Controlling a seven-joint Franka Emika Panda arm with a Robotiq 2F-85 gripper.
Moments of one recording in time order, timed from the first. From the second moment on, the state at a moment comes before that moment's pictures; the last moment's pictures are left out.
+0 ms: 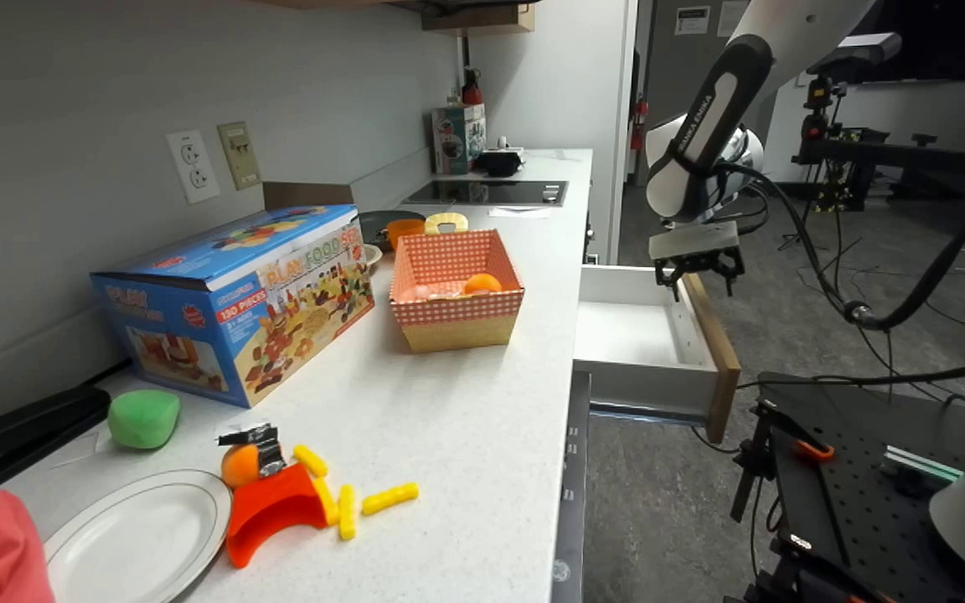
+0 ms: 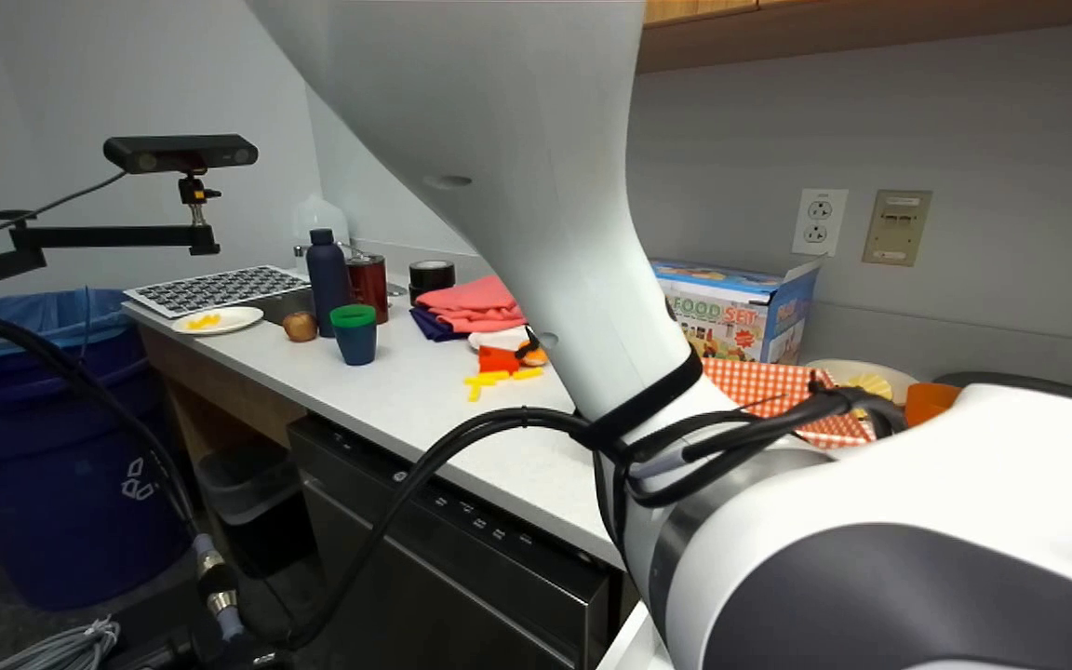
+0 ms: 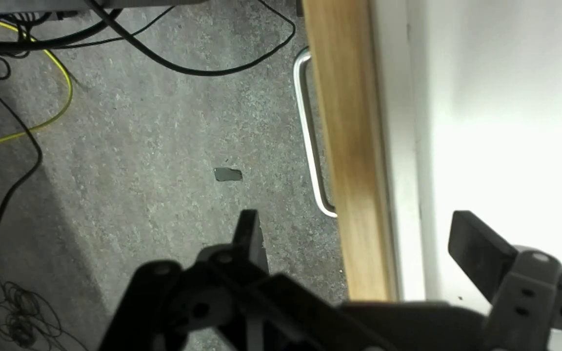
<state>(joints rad) -0.16 0.41 -0.65 -2.28 -0.09 2.47 0.87</state>
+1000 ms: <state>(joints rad) -0.18 0.11 -0.49 -2.36 -0.09 2.51 0.79</state>
